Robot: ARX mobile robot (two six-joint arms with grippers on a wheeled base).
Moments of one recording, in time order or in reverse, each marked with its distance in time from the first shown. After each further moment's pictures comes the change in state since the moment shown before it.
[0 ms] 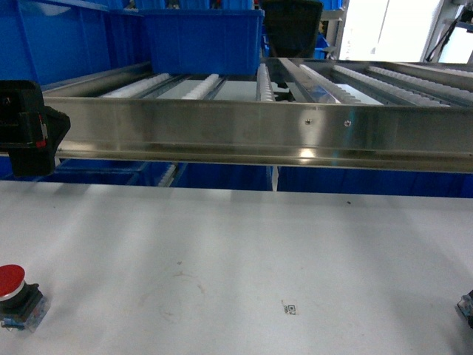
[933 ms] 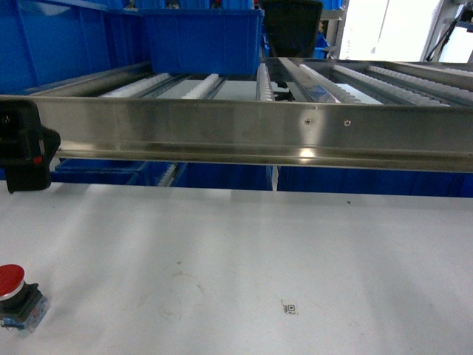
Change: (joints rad) left arm 0.002 0.006 -0.020 -0.023 -0.070 -0.029; right arm 0.100 -1.079 -0.455 -0.295 0.044 -0.141
